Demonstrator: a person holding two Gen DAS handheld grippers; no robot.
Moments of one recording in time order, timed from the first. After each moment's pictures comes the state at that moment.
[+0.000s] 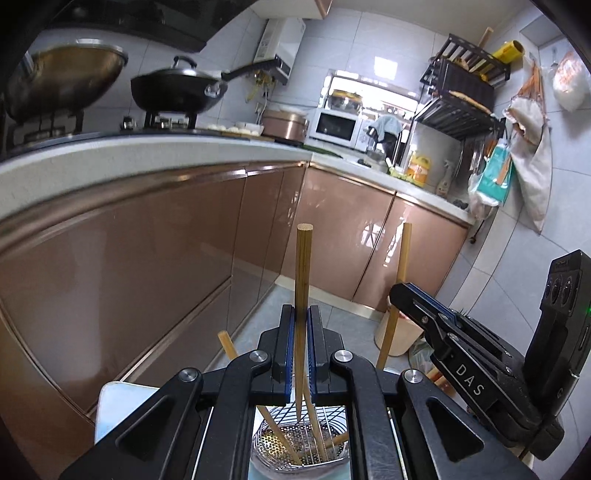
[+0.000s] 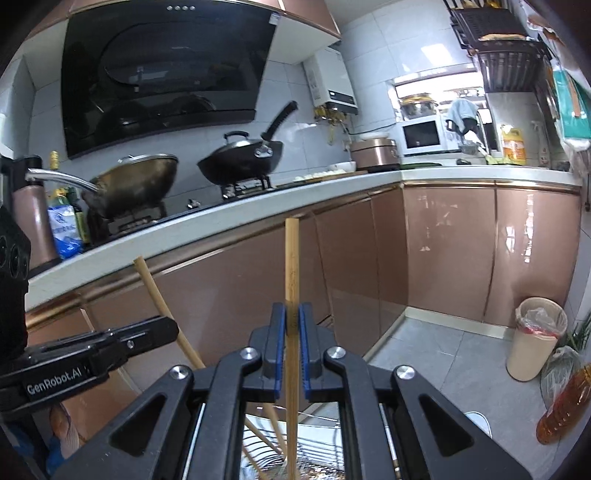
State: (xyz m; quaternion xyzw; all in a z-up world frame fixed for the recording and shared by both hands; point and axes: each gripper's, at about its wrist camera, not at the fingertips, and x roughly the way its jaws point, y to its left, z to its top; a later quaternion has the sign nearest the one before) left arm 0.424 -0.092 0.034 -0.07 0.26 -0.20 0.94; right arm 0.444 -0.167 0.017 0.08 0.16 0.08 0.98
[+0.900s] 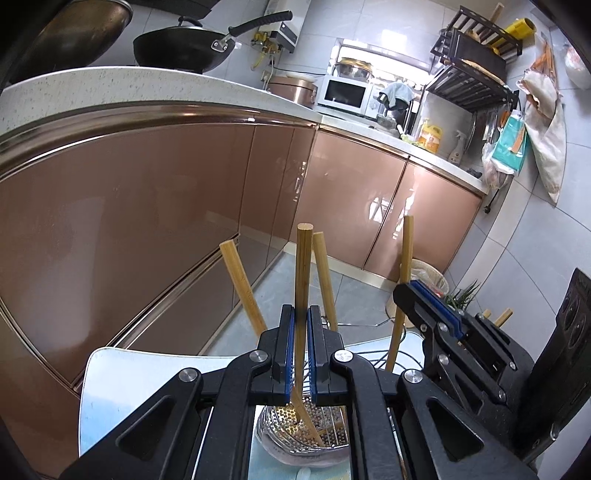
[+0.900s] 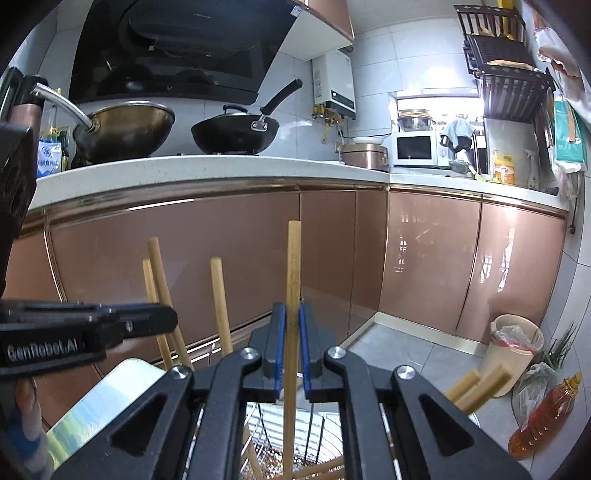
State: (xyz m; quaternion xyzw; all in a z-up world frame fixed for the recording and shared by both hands) left arm 0.429 -0.094 -0.020 -0.06 0.31 -0.19 0.93; right arm 0.436 -0.150 -0.057 0.00 0.15 0.05 0.99
